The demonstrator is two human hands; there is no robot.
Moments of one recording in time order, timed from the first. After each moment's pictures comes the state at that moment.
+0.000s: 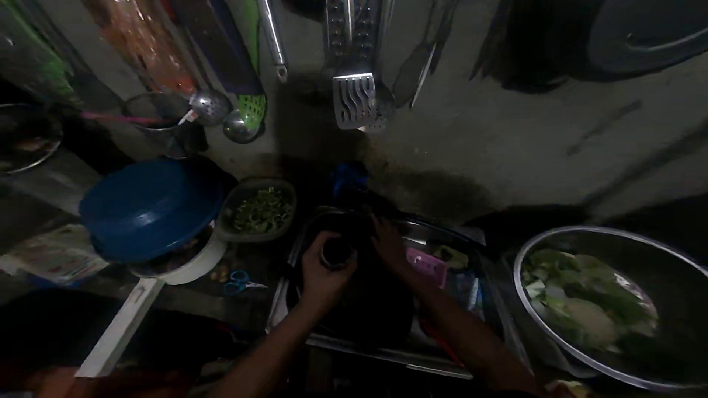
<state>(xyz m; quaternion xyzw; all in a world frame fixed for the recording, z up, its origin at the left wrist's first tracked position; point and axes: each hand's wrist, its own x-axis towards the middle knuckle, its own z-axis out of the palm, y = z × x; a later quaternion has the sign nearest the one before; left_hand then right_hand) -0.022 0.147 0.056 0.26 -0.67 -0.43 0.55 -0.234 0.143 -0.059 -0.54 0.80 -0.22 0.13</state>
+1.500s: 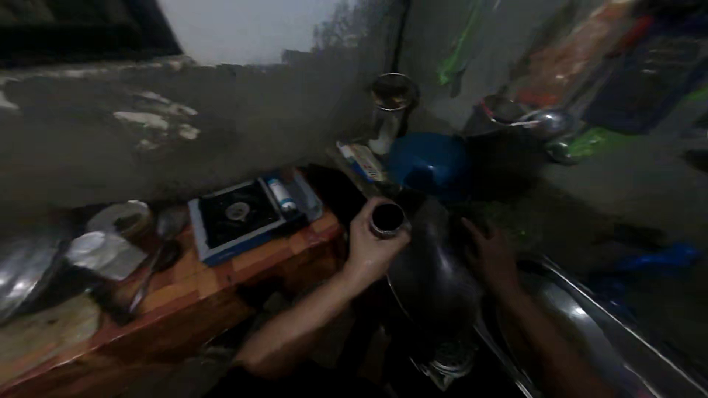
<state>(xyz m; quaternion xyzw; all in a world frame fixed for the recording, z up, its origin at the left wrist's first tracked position) 0.366 0.213 0.095 0.40 -0.49 -0.27 0.73 0.098 0.095 0.014 -0.81 0.54 -0.22 0.02</state>
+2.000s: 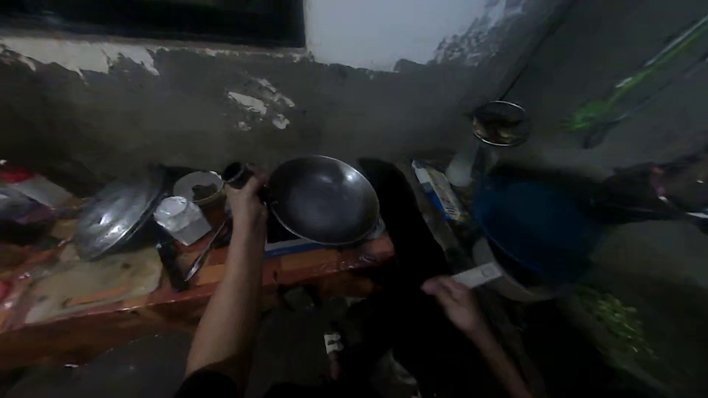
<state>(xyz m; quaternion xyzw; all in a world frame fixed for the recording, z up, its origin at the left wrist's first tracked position) 0.723 0.226 0.025 0.48 -0.19 -0.07 0.86 0.314 0.098 0.003 -0.78 0.43 -0.14 0.44</state>
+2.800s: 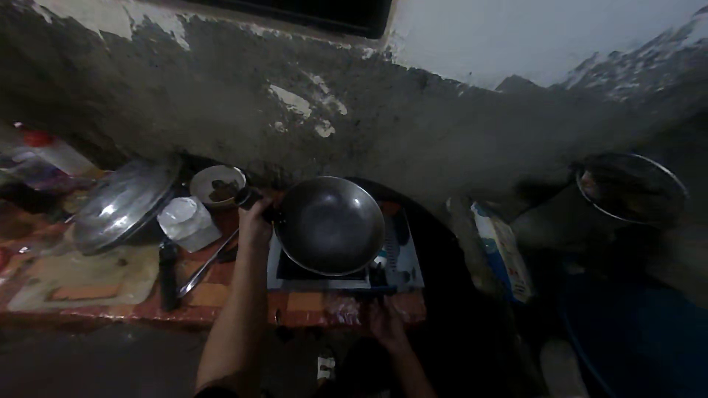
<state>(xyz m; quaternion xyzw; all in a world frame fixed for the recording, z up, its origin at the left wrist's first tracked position) 0.842 0.197 -0.082 0.48 -0.11 -0.07 0.87 0.512 0.053 -0.197 -0.22 0.40 -0.13 0.88</state>
